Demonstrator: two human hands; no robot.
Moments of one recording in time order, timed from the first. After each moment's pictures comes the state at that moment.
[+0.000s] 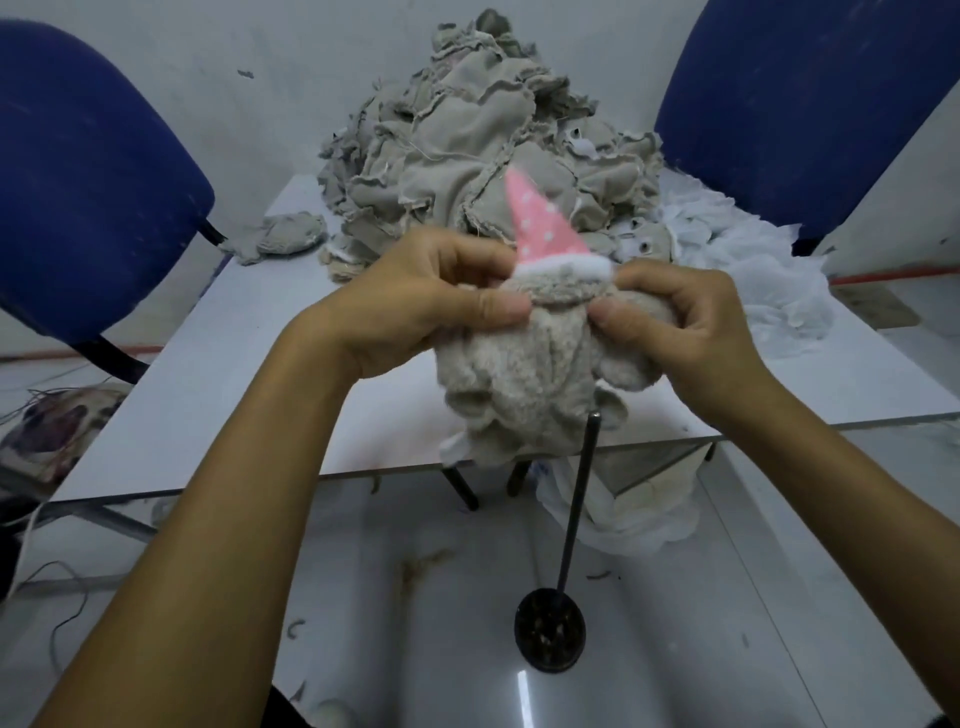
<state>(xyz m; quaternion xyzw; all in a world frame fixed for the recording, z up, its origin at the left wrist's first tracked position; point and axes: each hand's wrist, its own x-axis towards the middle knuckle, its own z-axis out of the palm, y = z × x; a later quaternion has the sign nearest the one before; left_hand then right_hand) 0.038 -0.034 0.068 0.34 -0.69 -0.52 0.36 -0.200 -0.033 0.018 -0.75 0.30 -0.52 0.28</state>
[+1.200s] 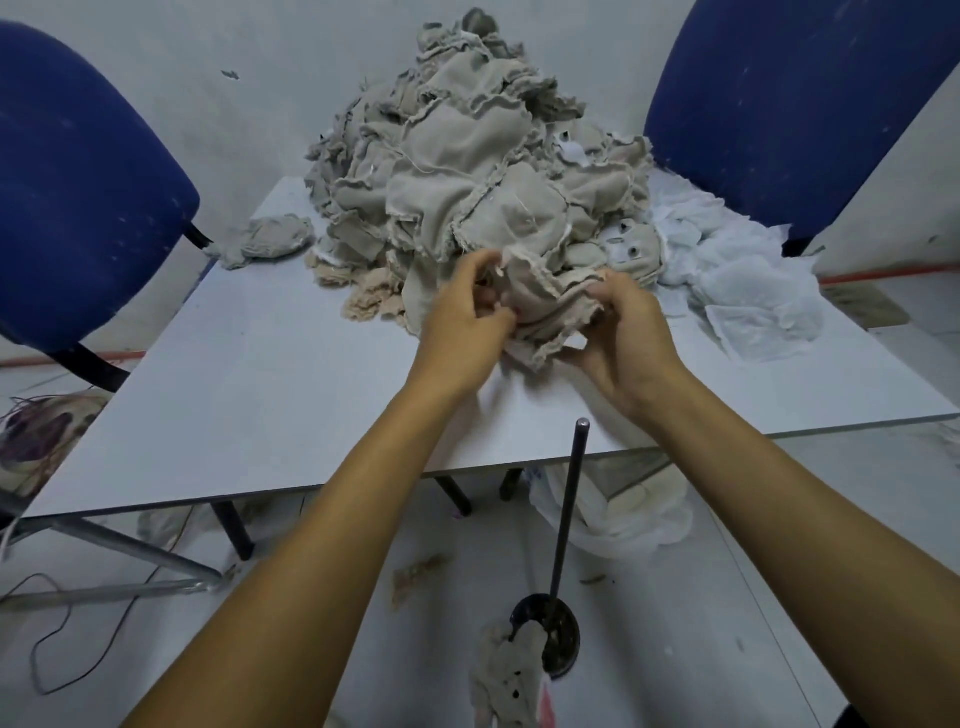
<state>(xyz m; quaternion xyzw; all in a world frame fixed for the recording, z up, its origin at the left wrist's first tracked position) -0.011 -0.069 -0.005 0.53 -0.62 -0.33 0.48 -0.165 -0.070 -0.006 -0.36 0.35 -0.58 0.64</state>
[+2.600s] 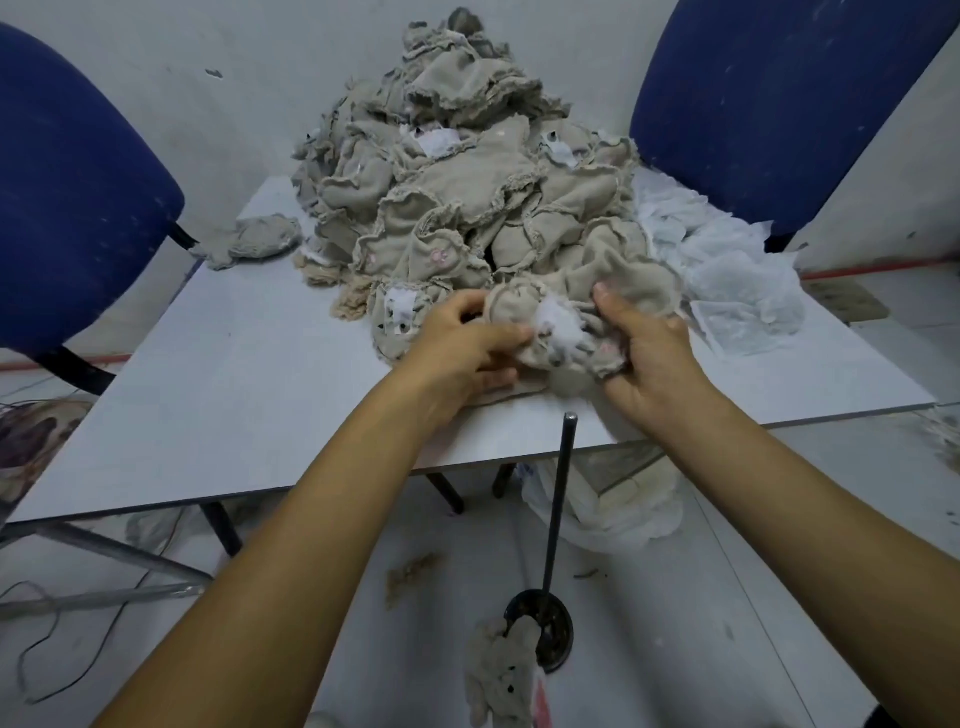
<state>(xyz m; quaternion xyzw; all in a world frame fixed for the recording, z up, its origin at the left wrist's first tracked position) -0.014 -0.052 0.005 0.53 -0.43 -0.59 0.43 -0.184 -0.062 -0.018 -0.20 0.35 -0.65 0.64</state>
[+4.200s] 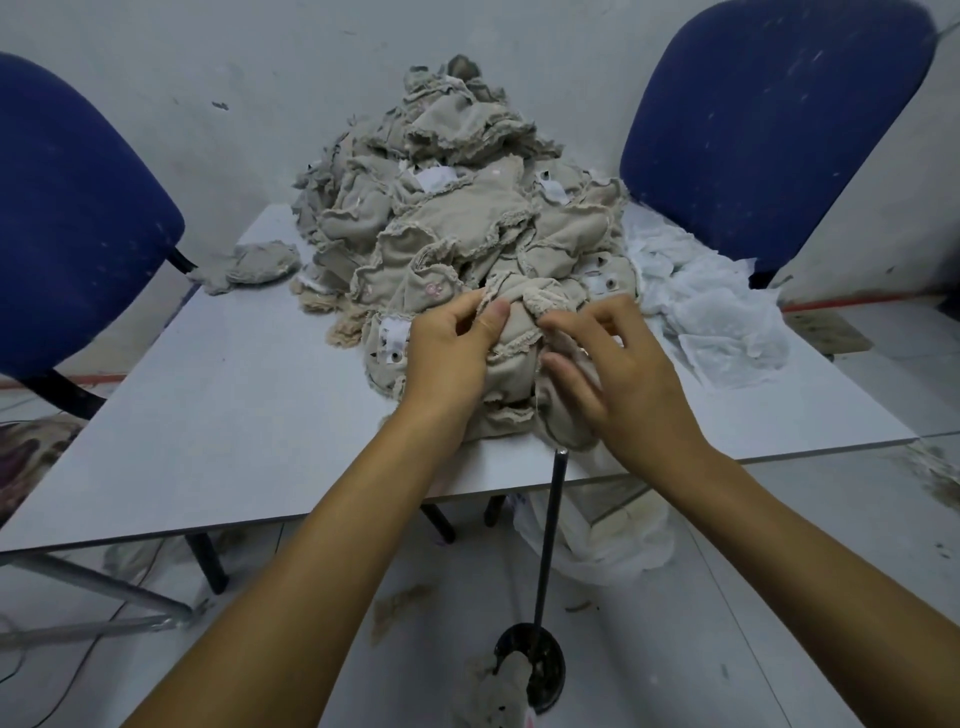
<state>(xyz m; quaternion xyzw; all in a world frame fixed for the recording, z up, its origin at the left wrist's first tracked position) -0.030 -0.045 0.019 0.48 -0.50 -0.43 0.58 -0.195 -0.038 -0.011 -0.80 0.43 -0.42 -0.05</state>
